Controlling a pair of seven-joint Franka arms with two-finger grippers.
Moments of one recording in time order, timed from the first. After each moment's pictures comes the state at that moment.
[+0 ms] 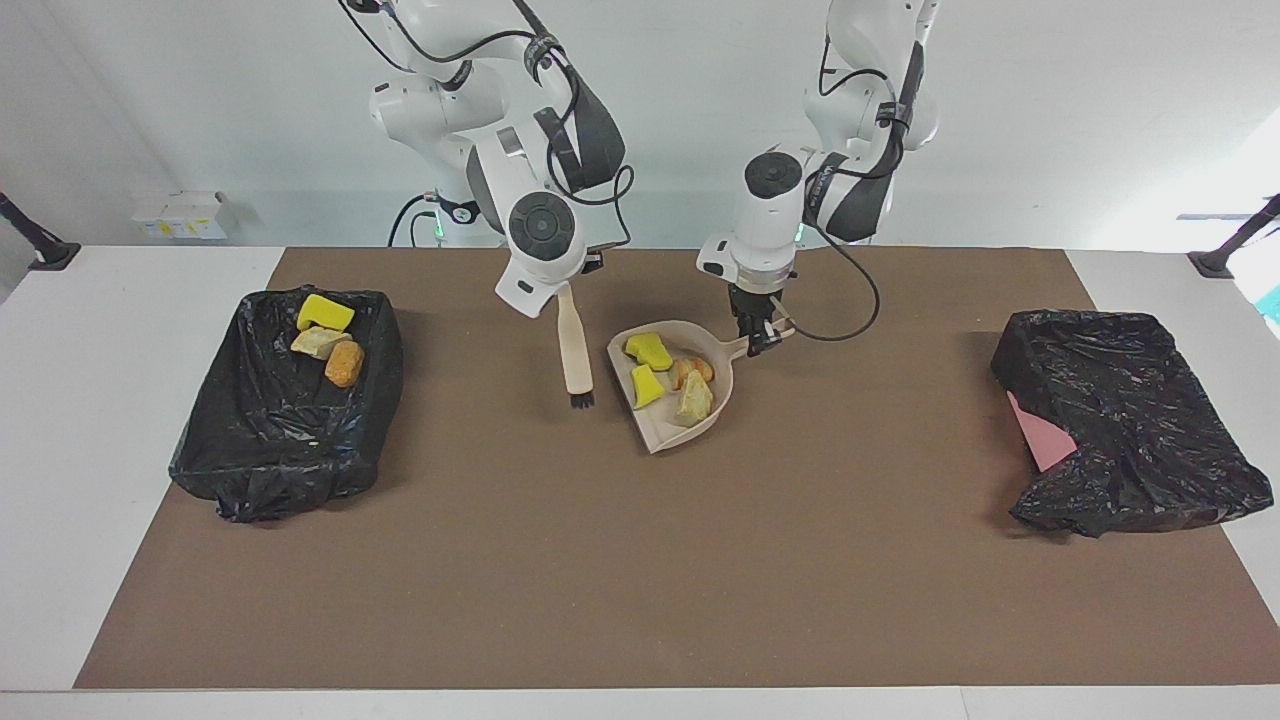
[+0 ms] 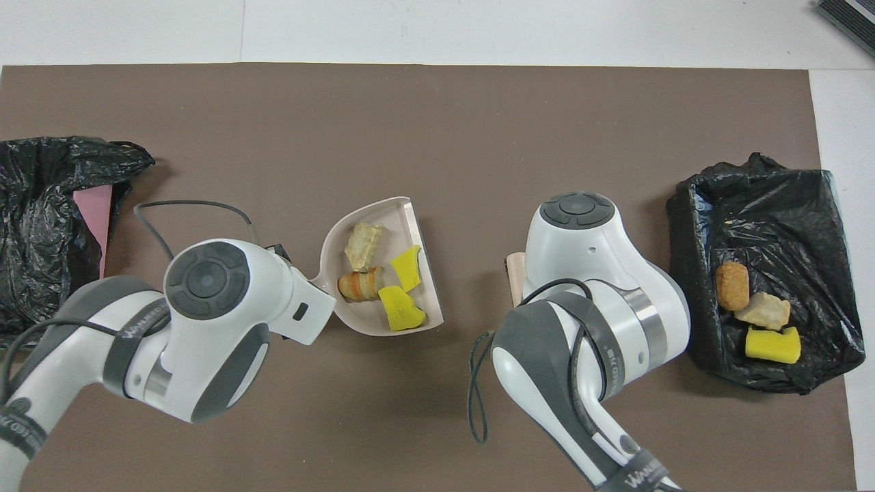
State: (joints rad) left arm -0.42 -0.03 -0.02 -2.17 0.08 2.15 0.89; right arm 0.33 0.13 0.14 -1.91 0.20 1.44 0.34
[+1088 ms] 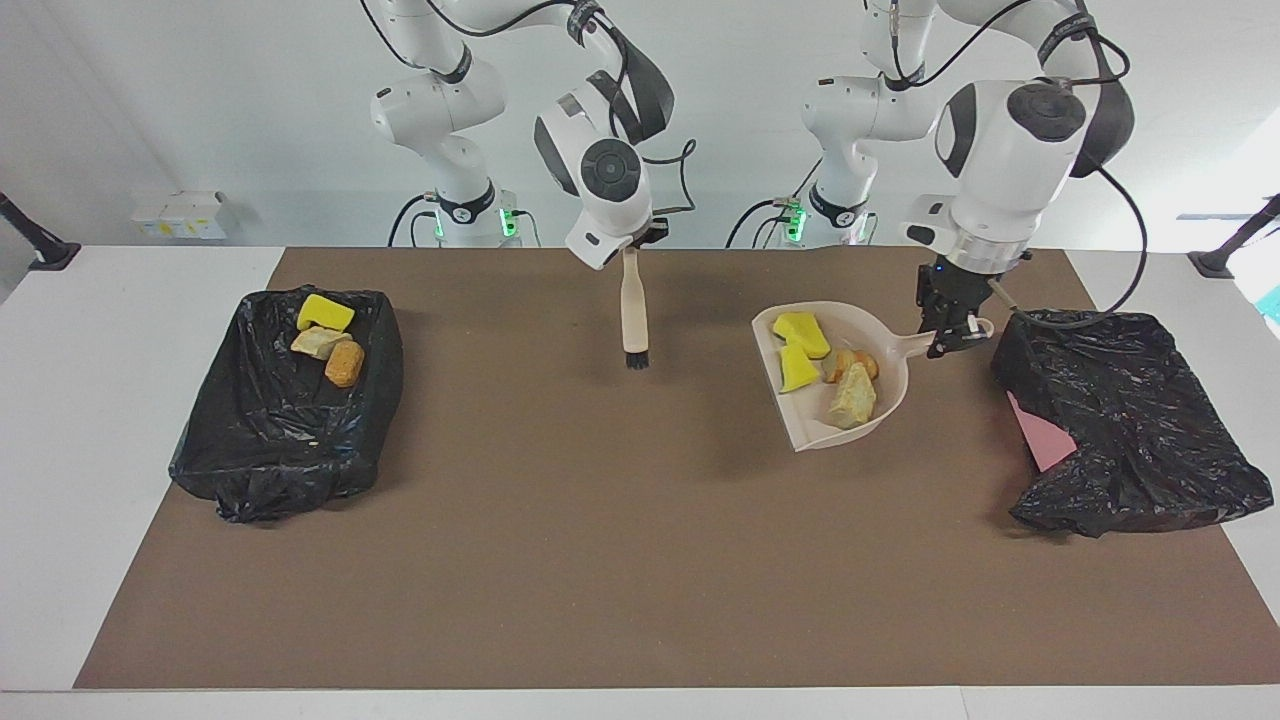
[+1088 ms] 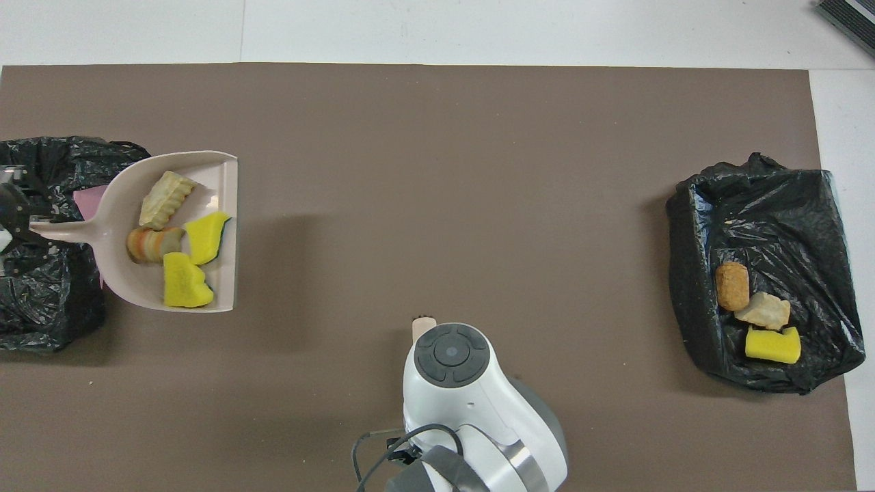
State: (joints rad) left arm 0.12 0.01 -0.01 -1.83 0.03 1.89 1.71; right arm 0.65 0.05 0.15 -2.08 0.40 1.76 0.58
